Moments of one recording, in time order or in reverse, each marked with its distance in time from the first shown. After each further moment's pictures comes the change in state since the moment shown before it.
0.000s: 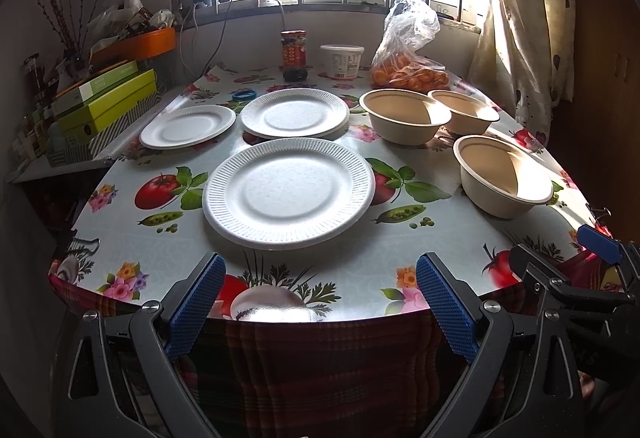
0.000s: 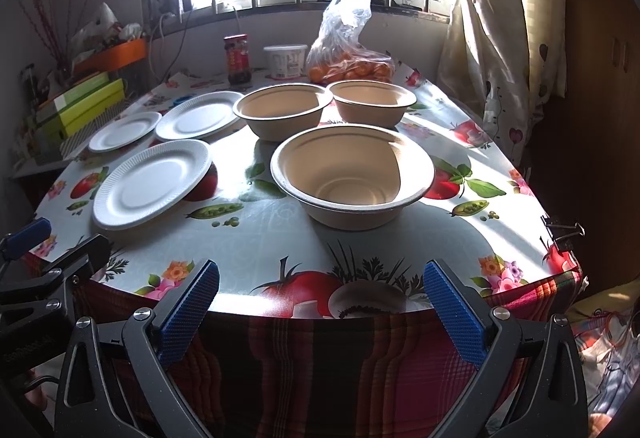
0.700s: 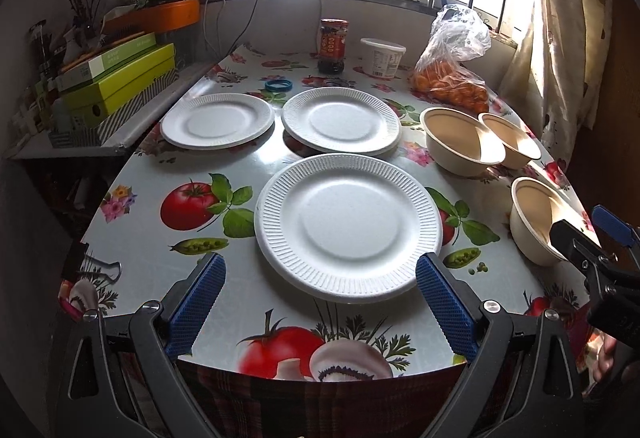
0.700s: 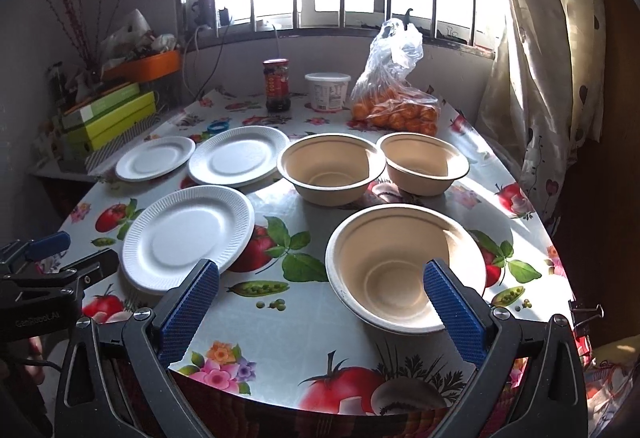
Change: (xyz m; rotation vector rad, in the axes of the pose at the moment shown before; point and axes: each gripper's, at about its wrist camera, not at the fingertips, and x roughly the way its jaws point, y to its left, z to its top) left arm 0.031 0.072 0.049 -0.102 0.085 -0.010; right arm 0.015 0.029 0.079 -0.104 -0.053 0.124
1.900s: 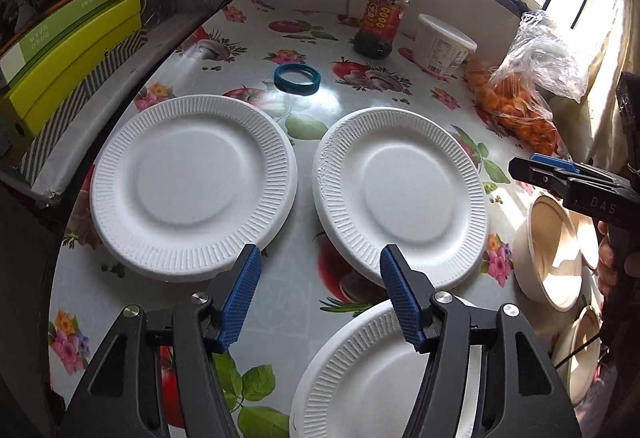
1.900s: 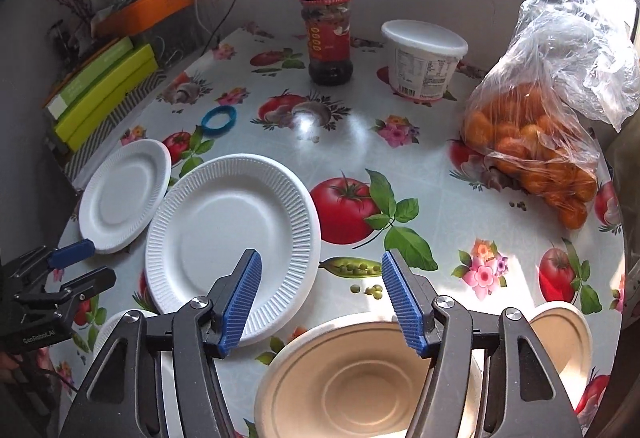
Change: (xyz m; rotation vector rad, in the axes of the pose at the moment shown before) left arm 0.161 0.059 0.135 -0.097 0.229 -0.049; right arm 0.263 0.002 0.173 -0.117 0.392 0.244
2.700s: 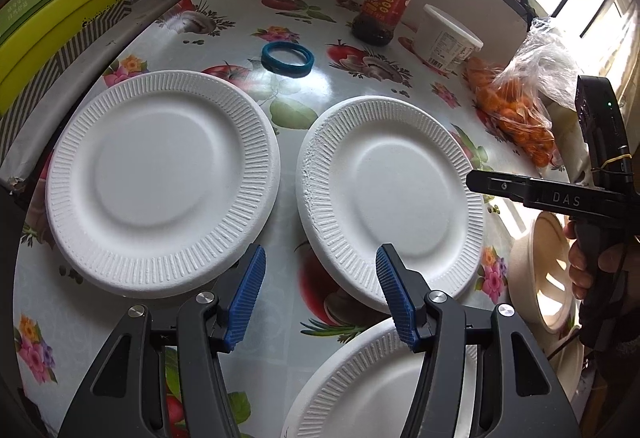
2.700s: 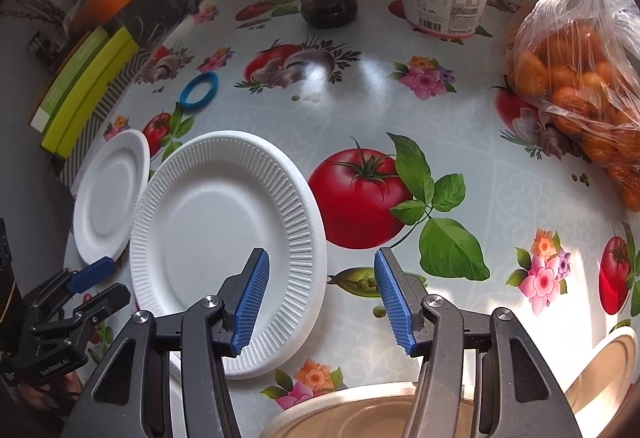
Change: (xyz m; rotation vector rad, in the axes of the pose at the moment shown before) left arm 0.026 0.004 0.008 -0.060 0.057 -0.092; right arm 0.058 -0.012 0.015 0.085 0.191 0.109
